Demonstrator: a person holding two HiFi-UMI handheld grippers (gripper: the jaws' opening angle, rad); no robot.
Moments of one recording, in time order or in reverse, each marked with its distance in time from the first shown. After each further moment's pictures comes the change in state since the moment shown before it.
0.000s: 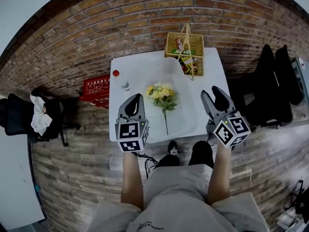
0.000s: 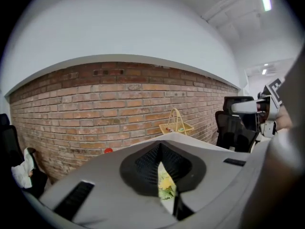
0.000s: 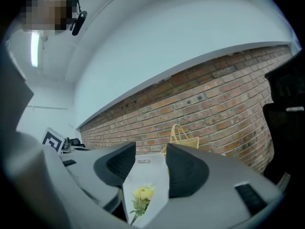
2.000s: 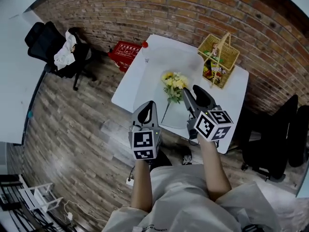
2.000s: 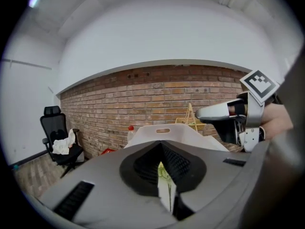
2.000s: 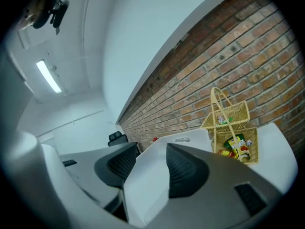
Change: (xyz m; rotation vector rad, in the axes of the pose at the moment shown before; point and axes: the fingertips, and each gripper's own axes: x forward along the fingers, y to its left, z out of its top) left arm -0.076 -0.074 -0.044 -0.152 0.029 0.459; right arm 0.055 0.079 -0.052 0.128 0.260 0.481
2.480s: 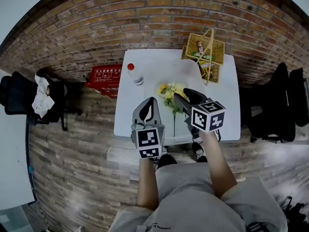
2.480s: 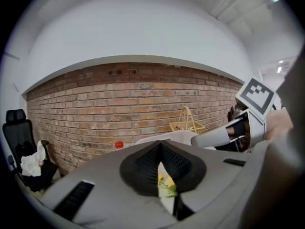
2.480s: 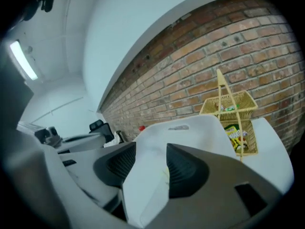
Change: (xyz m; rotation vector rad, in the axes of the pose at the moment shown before) left arm 0.100 0.042 0.041 0.096 -0.039 -0.309; right arm 0.083 -0.017 -0.033 0.027 0.175 -0.232
